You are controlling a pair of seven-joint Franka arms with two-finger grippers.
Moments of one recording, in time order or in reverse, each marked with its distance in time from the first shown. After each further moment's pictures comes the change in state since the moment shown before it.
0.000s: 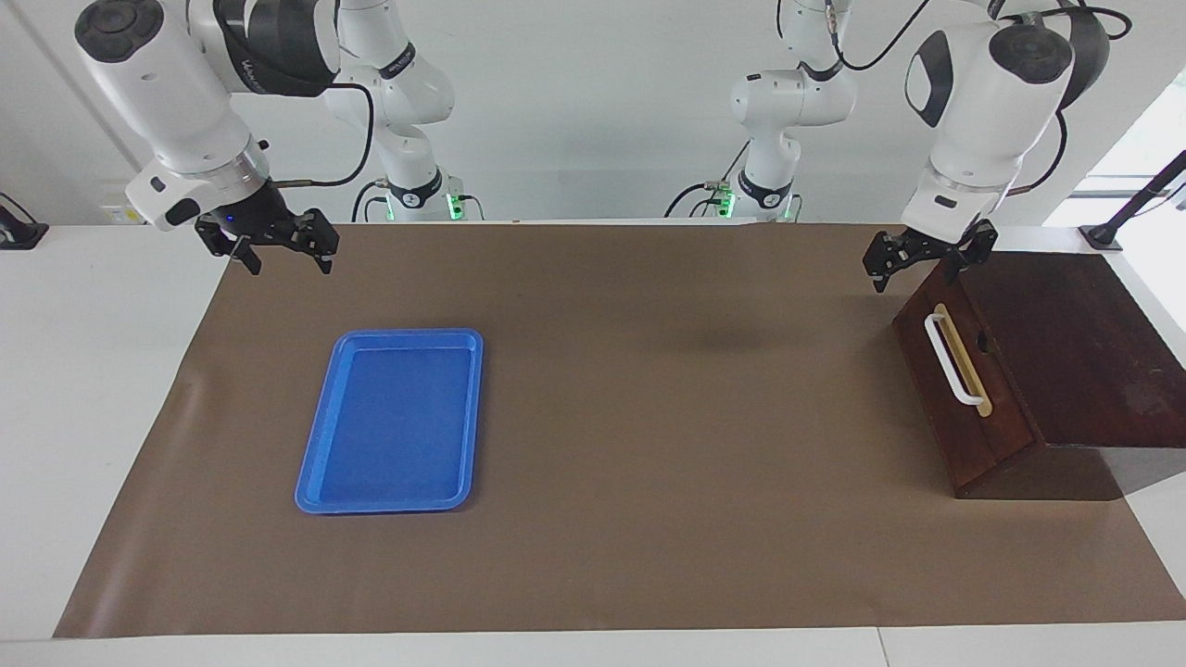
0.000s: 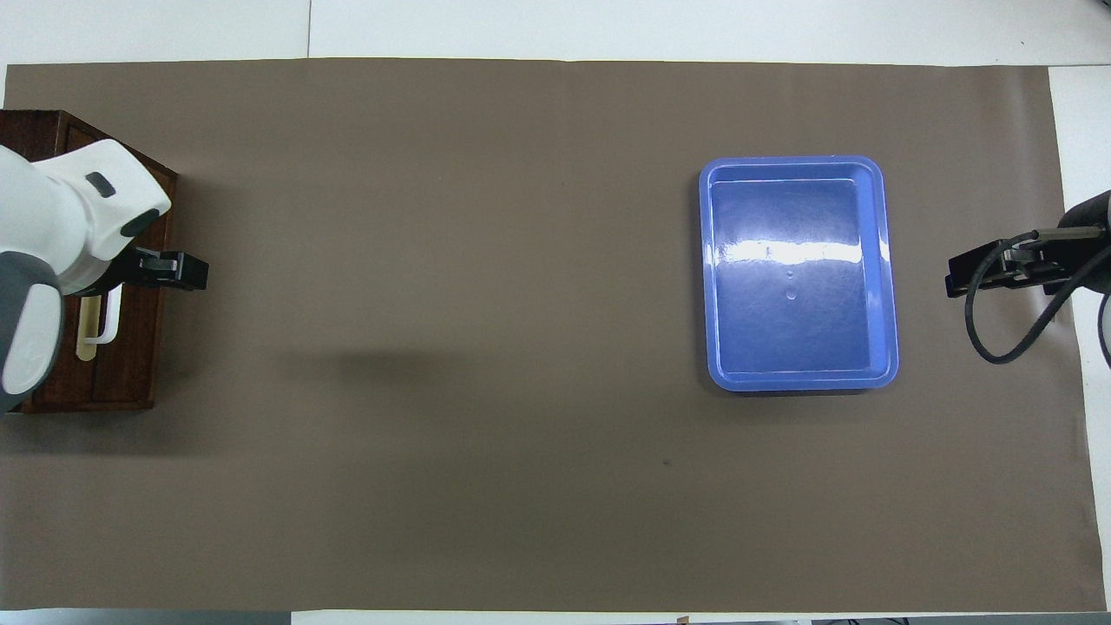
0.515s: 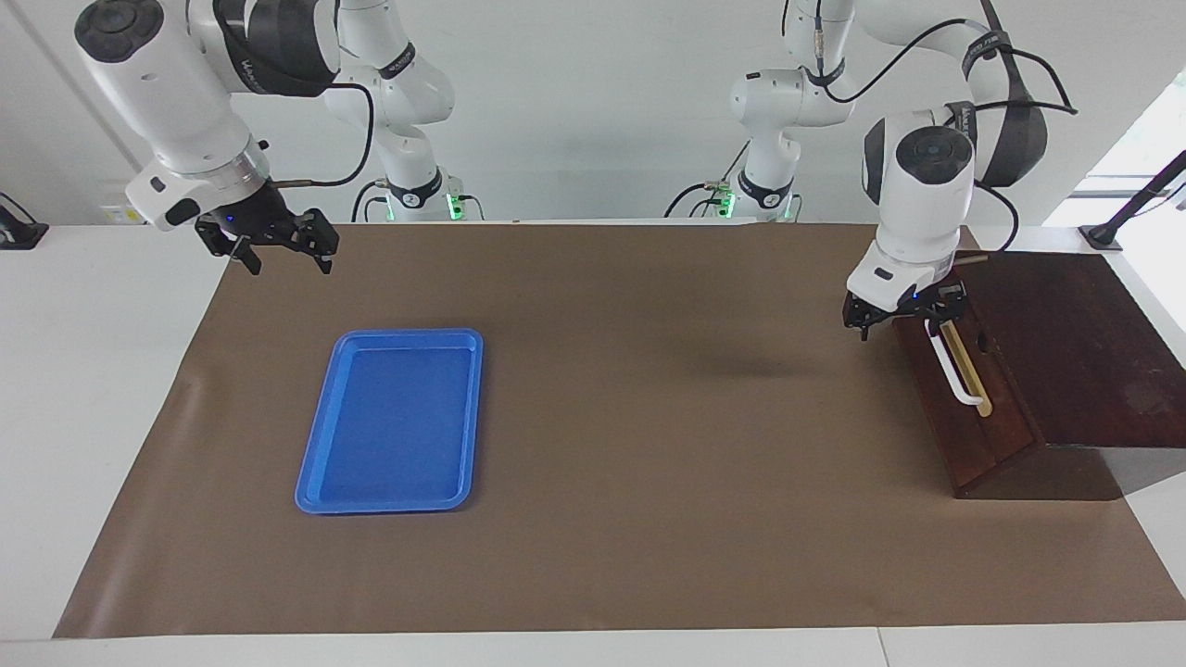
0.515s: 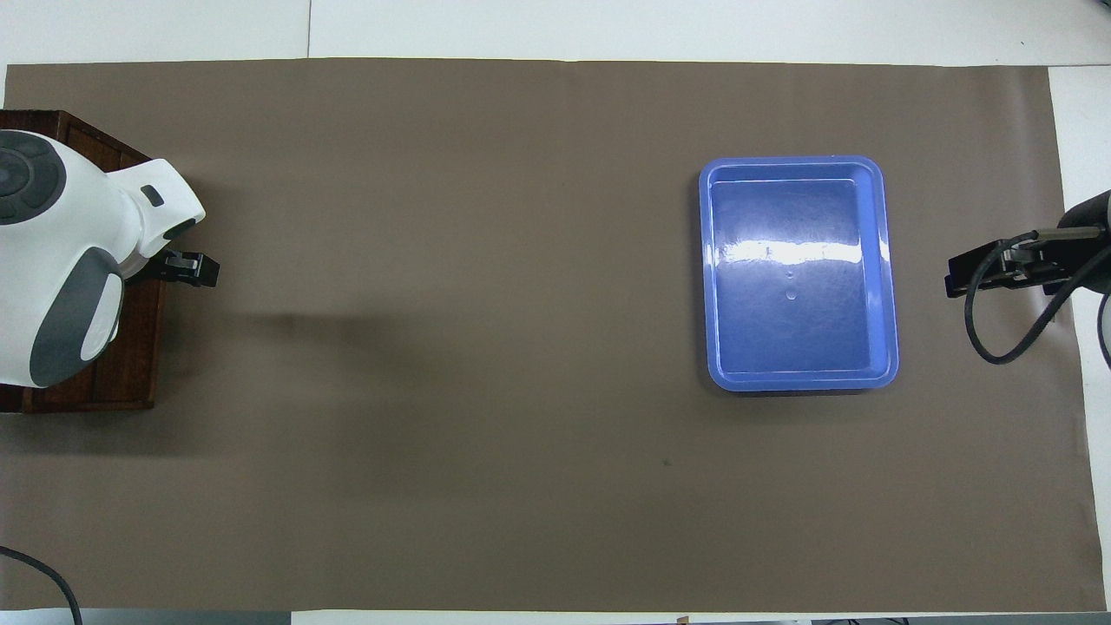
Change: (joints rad) left arm 0.061 0.108 0.018 -0.070 0.088 0.172 0.029; right arm 0.000 0.000 0.000 0.000 0.000 0.000 0.000
